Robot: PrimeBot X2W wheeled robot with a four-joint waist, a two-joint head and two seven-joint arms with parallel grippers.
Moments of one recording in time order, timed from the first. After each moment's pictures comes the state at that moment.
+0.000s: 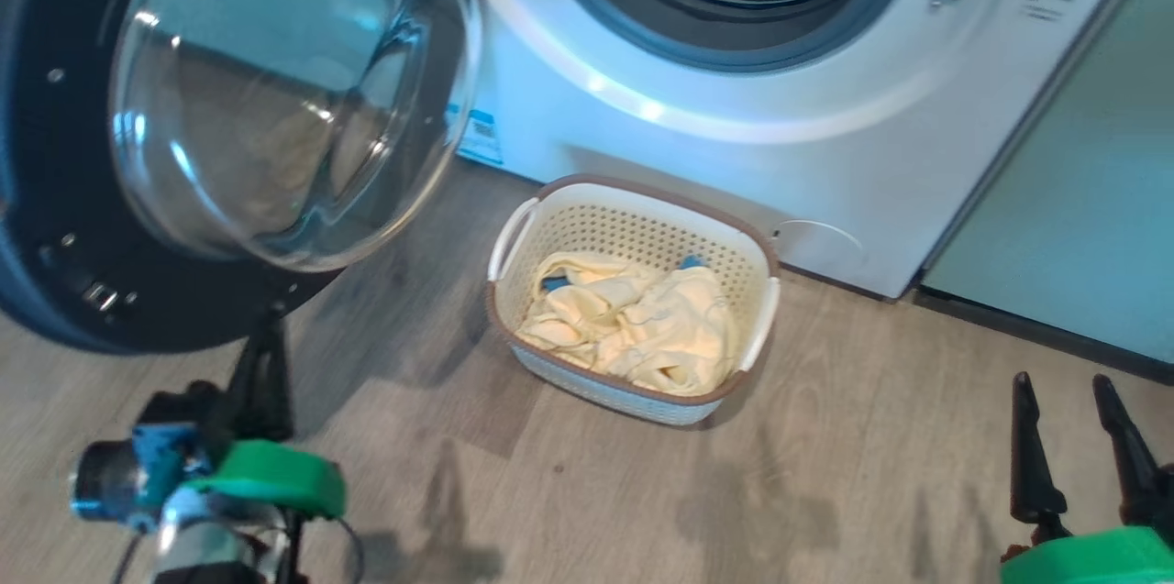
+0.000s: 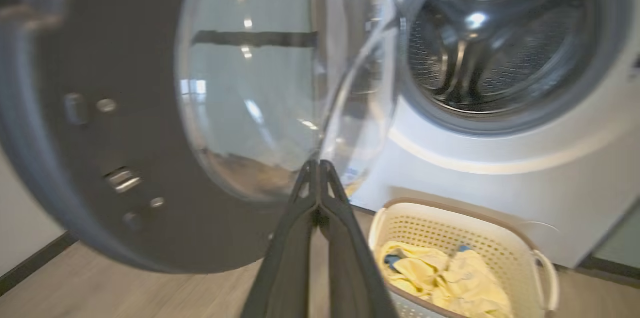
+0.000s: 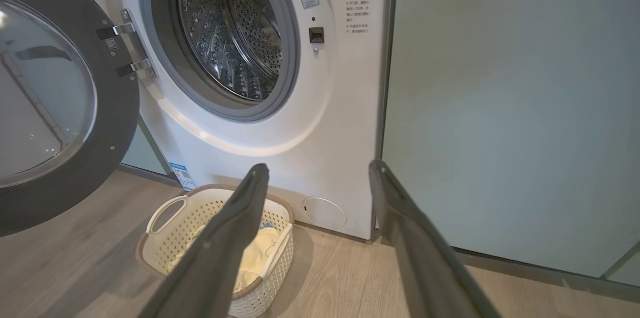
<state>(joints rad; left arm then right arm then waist) -0.02 0.08 0.16 0.11 -0.08 -0.01 -0.26 0.10 -0.05 -0.06 0.04 0.13 0.13 -0.22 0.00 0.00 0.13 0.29</state>
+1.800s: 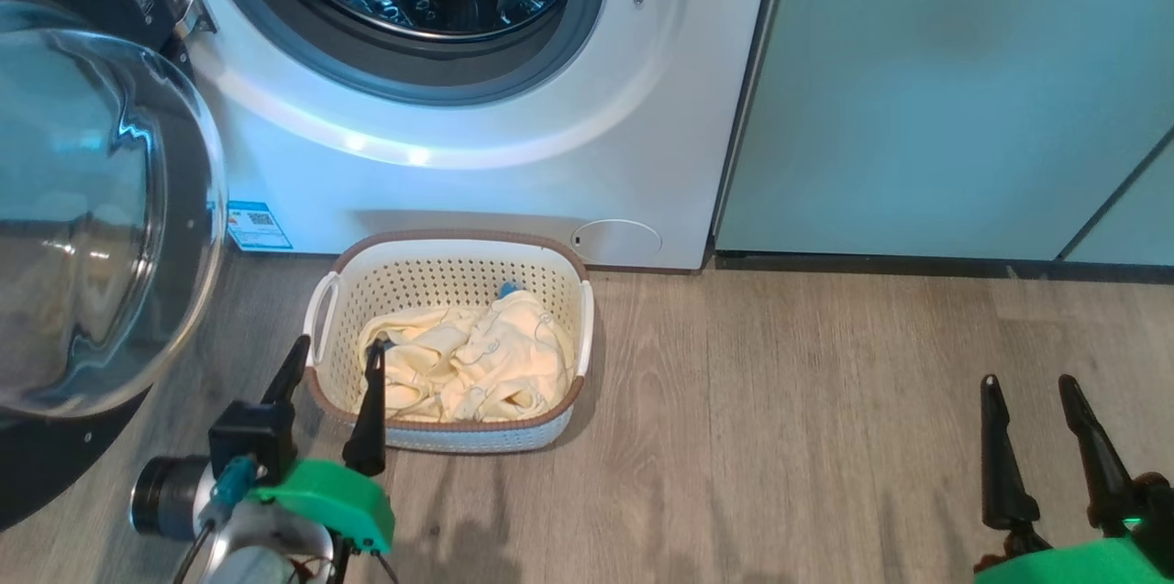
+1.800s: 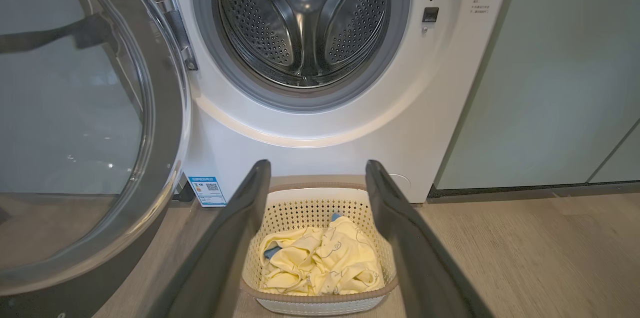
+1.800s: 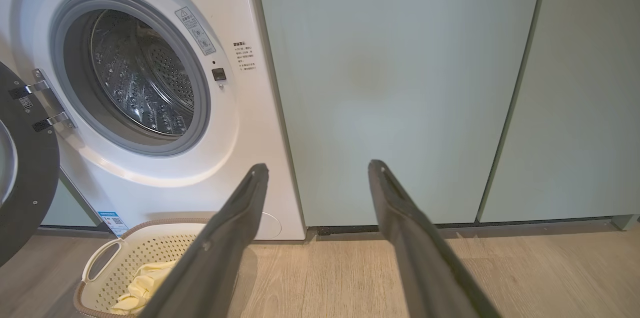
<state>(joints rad) 0.02 0.08 0.03 0.06 -0.06 0.02 -0.14 0.12 -0.04 0.00 0.01 0.17 0.13 -0.25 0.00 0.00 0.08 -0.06</state>
